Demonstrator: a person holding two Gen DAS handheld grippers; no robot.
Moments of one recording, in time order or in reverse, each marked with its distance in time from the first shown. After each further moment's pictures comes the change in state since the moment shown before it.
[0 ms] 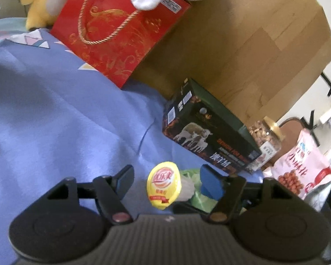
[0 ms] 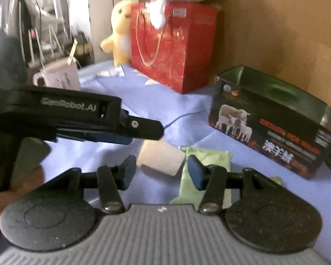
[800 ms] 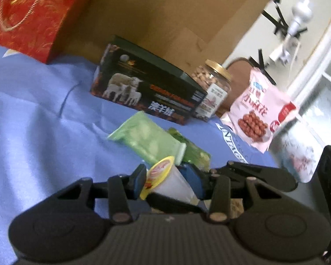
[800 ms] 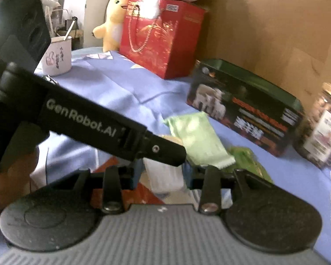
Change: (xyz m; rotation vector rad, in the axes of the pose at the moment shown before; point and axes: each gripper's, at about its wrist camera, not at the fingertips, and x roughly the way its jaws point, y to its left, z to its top) left arm 0.011 -0.040 -0.042 0.261 0.154 -0.240; right arm -0.039 0.012 -0.050 -0.078 -0.025 -0.153
